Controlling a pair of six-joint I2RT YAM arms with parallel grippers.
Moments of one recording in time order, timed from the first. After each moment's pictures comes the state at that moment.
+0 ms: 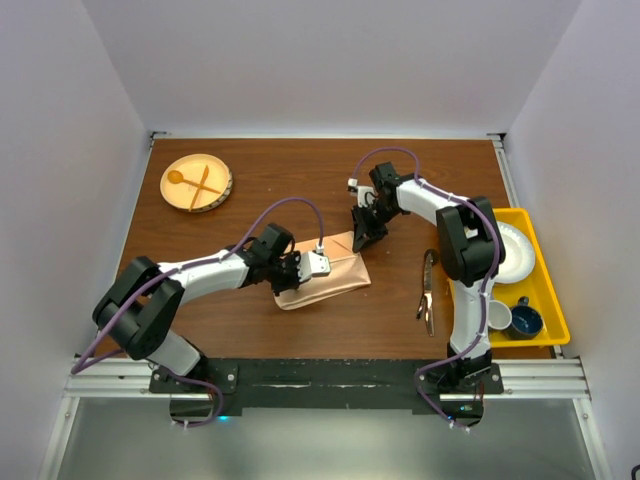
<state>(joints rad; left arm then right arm) -0.65 1.53 0.74 -0.23 0.35 0.64 0.35 2.10 1.49 -0.74 -0.51 0.05</state>
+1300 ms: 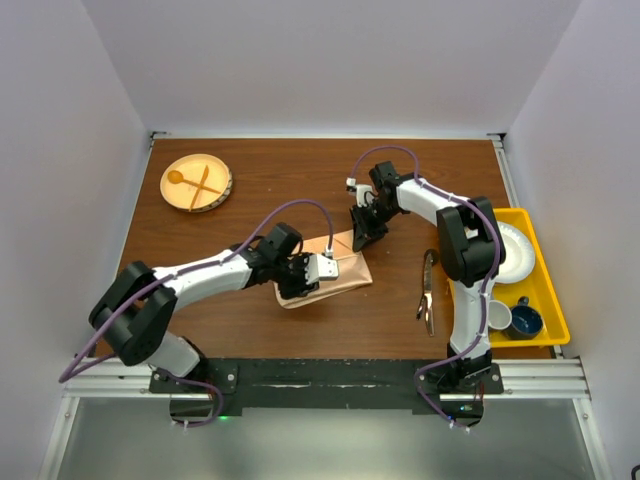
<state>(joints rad) -0.72 1.48 0.81 -0.31 0.38 0.64 0.35 2.09 1.49 -0.74 -0.49 -0.02</state>
